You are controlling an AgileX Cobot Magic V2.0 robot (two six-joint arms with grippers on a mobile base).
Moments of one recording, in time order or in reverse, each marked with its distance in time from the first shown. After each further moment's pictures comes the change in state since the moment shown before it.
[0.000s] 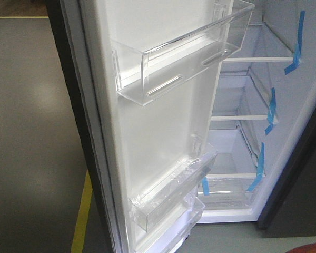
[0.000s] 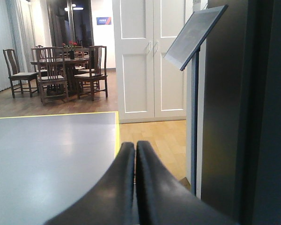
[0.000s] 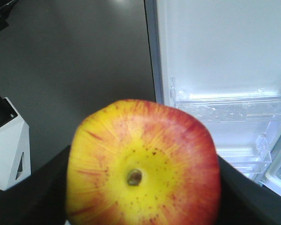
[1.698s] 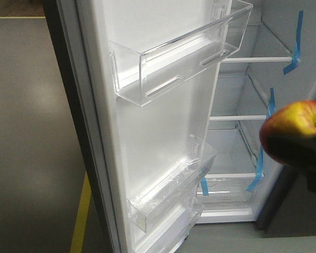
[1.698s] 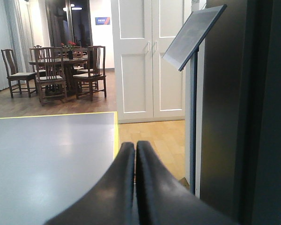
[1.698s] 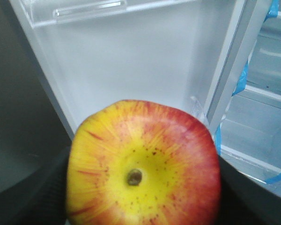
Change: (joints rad) left arm 0.000 0.000 0.000 0.000 0.000 0.000; right arm 0.000 0.483 -0.359 -0.374 -0.133 0.263
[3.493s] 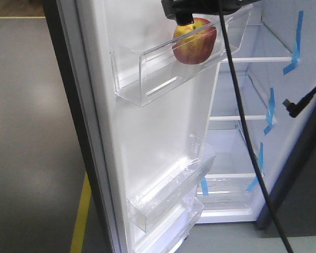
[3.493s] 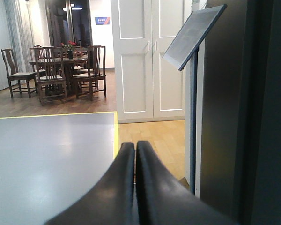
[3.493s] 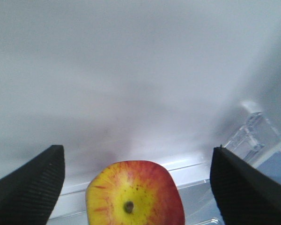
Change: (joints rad) left arm 0.000 0.000 0.000 0.000 0.000 0.000; right arm 0.000 0.854 -0.936 -0.167 0.015 -0.037
